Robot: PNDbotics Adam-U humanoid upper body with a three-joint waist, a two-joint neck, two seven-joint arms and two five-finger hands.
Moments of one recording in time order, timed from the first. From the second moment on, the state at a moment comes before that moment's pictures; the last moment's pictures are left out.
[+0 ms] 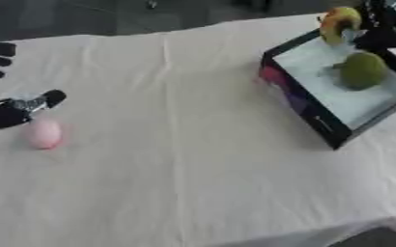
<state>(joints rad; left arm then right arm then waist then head) -0.59 0.49 -0.18 -1.52 -0.32 0.11 0.09 -0.67 -0.81 0.02 -1.27 0.03 0.16 0.10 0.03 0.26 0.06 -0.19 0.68</state>
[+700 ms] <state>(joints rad) -0.58 0.51 -0.16 -1.52 -0.32 0.14 0.06 -0.66 -0.81 -0.03 -1.18 0.21 0.07 0.13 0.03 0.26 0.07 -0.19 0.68</state>
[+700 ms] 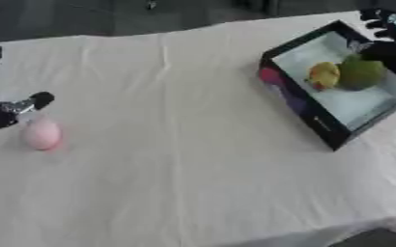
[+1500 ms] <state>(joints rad) -0.74 0.66 -0.13 -1.27 -0.29 0.26 -0.52 -0.65 -0.81 -0.04 -1.38 -0.12 0.14 0.01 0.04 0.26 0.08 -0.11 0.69</state>
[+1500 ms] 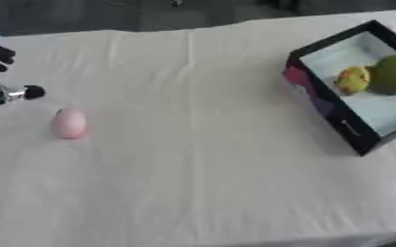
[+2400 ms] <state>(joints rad) -0.87 0.51 -0.24 -1.04 -0.68 0.21 -0.69 -0.67 -0.77 -0.02 -1.38 -0.11 0.17 0.03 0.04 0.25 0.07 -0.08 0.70</state>
